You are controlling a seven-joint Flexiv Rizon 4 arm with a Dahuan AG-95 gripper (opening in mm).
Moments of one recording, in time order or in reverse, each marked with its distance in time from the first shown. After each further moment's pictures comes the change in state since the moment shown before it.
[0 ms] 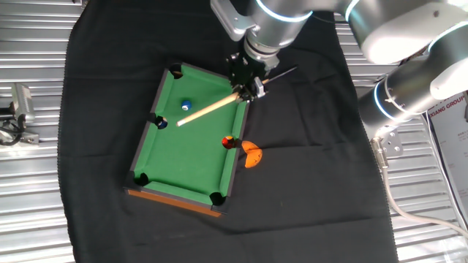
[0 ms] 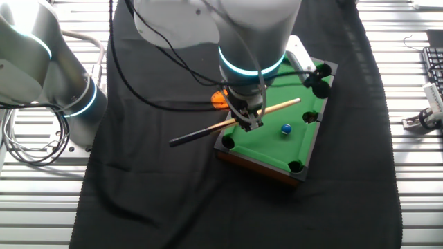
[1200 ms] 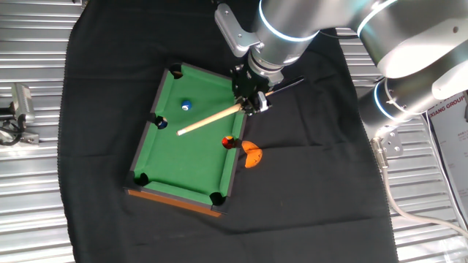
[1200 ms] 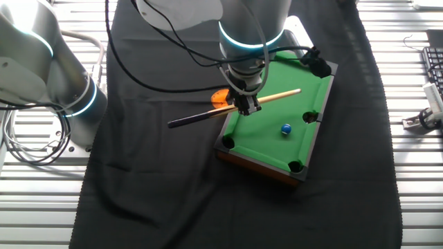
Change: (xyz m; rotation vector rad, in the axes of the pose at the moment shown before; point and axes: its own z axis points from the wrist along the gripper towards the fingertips) arm -0.014 0.034 -0.003 0.028 0.013 0.070
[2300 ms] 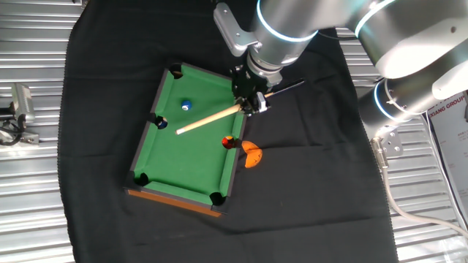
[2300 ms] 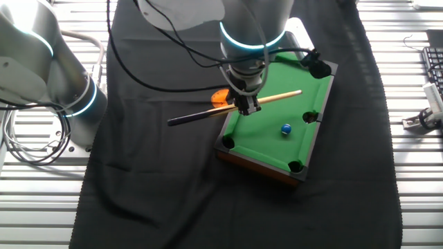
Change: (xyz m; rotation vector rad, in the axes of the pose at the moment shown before) arm 0.000 0.002 -0.002 0.014 -0.007 0.016
